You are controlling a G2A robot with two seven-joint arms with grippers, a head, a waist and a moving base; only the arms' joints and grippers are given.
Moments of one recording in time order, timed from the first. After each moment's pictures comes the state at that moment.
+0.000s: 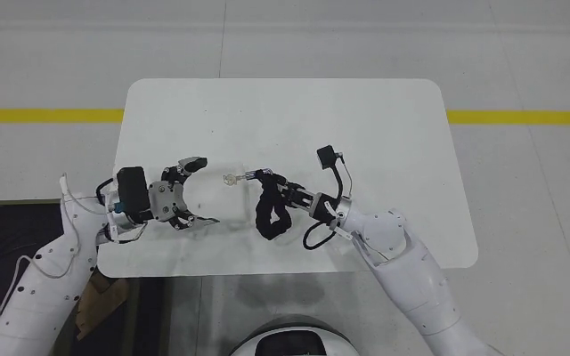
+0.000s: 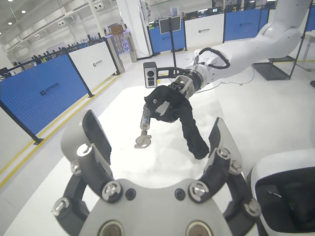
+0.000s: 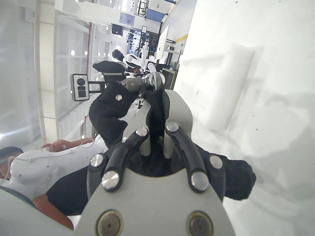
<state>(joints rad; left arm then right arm) 1.41 -0.78 -1.45 -1.69 1.57 -0.97 0.83 -1.27 -1.33 1.05 -1.65 0.00 -0.17 0.64</state>
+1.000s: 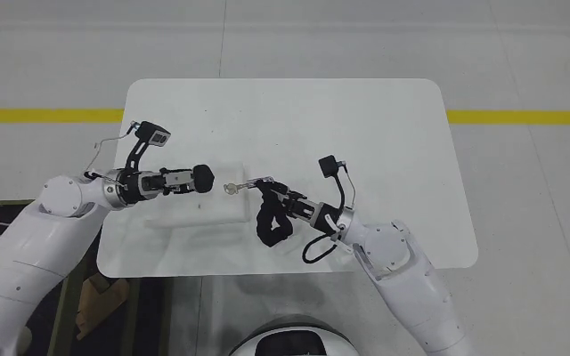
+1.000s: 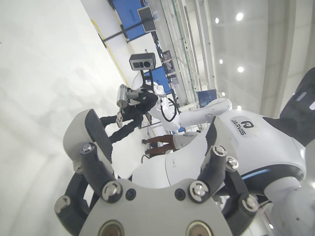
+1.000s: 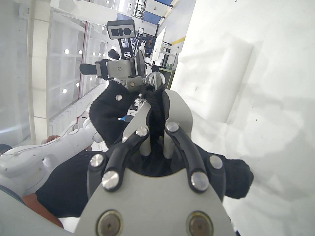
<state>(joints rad) 1.09 -0.63 -1.08 -1.47 -0.91 -0.61 -1.21 -1.36 -1.32 1.08 -1.74 -0.09 -0.17 0.63</state>
